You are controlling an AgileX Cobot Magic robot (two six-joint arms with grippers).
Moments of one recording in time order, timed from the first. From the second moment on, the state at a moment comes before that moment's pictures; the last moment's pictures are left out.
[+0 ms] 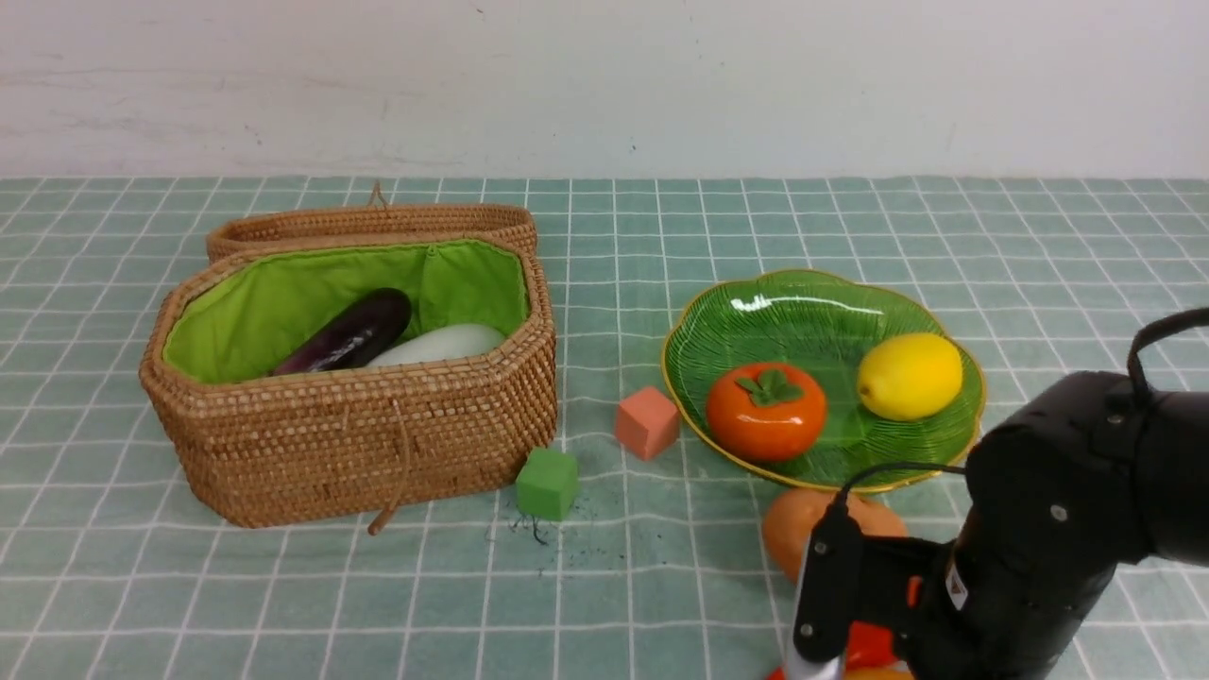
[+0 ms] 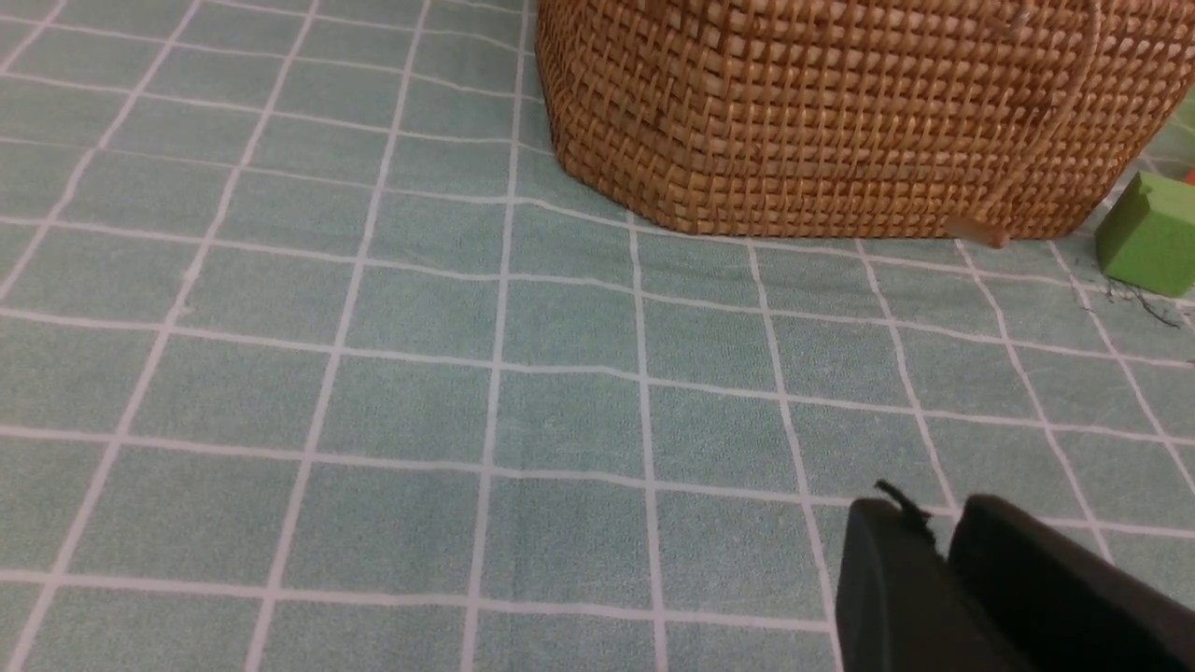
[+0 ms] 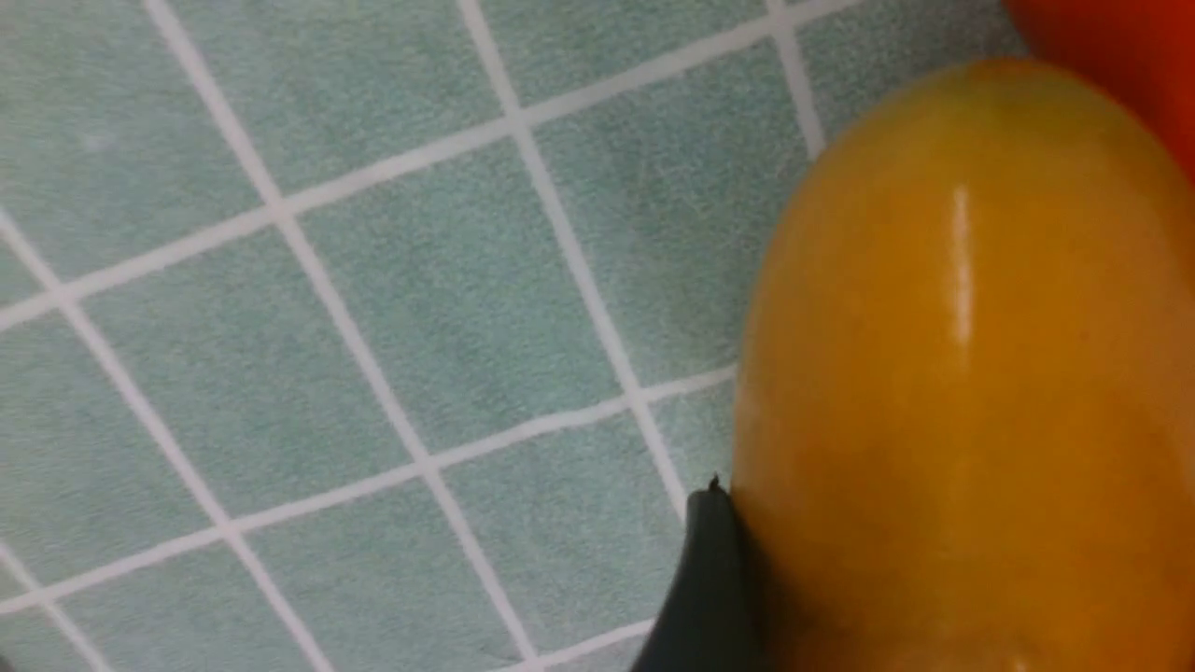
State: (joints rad) right arm 0.59 1.58 -0.89 0.03 0.90 -0.65; left arm -0.09 -0.01 0.03 0.00 0.39 -0.23
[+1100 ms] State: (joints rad) right arm 0.25 2.05 -1.56 0.31 0.30 -0.50; left arm -0.09 -0.01 0.03 0.00 0.39 -0.23
